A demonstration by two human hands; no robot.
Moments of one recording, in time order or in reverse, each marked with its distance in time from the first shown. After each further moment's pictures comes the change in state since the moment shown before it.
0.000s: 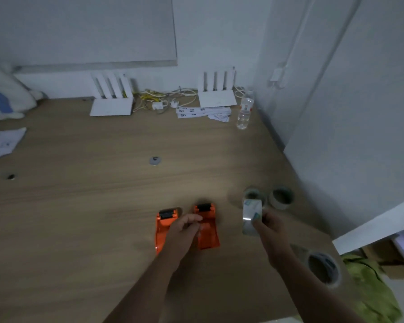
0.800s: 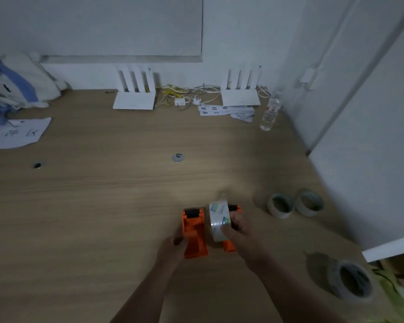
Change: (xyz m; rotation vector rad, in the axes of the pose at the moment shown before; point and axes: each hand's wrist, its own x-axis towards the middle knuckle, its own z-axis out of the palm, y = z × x) left_hand 0.006 -0.058 -0.101 0.325 0.169 -0.333; right_hand -0.021 -0.015 0.141 0.086 -0.412 -0.002
